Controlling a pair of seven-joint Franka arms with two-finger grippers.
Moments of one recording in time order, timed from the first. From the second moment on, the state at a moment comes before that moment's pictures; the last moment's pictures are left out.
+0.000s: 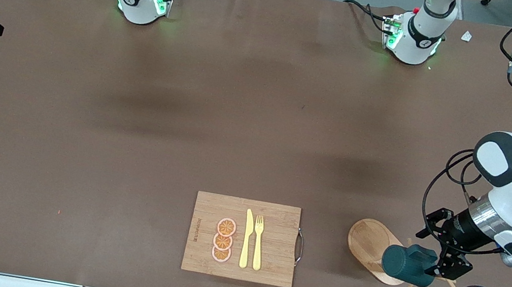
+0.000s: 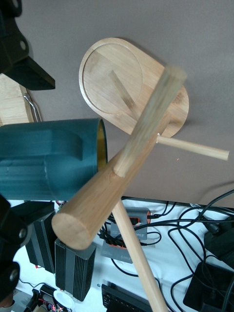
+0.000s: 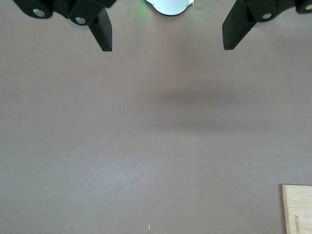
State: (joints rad) left arm 0.08 0.50 -0.20 -1.59 -0.32 2.52 -1.36; right arm 0.02 -0.03 -0.13 -1.51 0.01 1.39 -0.14
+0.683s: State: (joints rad) left arm 0.06 0.56 -0.20 -1.56 -0.32 2.56 -1.36; right arm 0.02 -0.03 -0.13 -1.51 0.01 1.39 -0.14
